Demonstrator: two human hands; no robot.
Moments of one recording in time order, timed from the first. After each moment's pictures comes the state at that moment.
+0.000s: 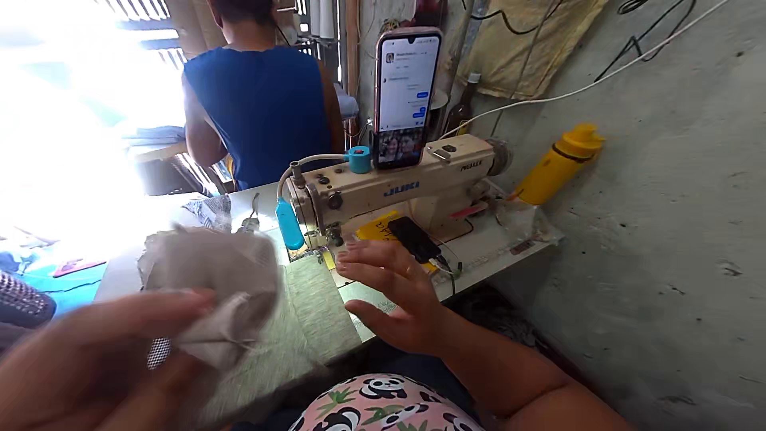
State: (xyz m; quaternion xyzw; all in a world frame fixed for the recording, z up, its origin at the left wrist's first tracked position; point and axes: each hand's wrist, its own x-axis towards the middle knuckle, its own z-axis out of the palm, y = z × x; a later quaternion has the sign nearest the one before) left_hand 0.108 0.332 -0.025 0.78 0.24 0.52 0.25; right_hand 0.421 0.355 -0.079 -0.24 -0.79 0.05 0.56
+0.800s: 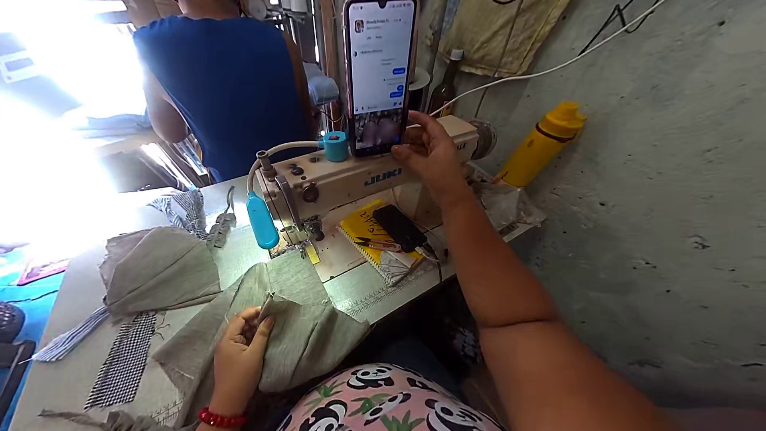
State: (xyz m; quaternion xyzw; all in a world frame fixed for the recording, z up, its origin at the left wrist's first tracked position) left_hand 0.166 0.351 -0.207 0.61 0.54 0.50 0.29; right_hand 0.550 0.497 -0.059 -0.44 -0.64 0.20 0.60
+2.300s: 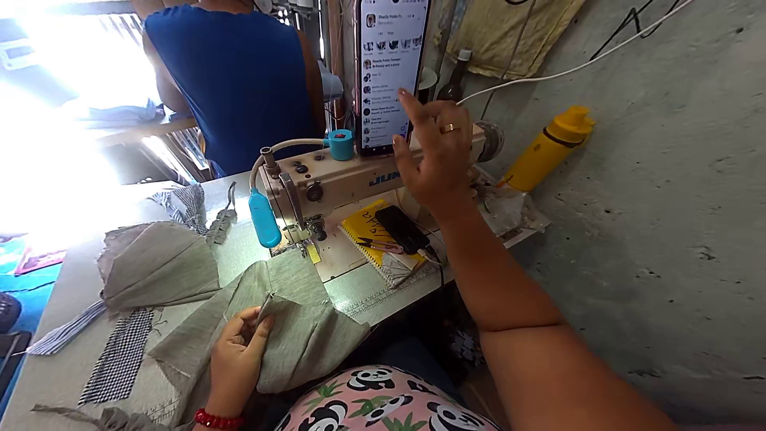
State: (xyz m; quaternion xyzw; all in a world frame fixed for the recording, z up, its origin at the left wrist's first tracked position) left_hand 0.166 0.351 -0.211 0.61 0.51 0.53 0.30; right_hand 0.516 0.481 -0.036 -0.48 -0.68 -0.29 0.47
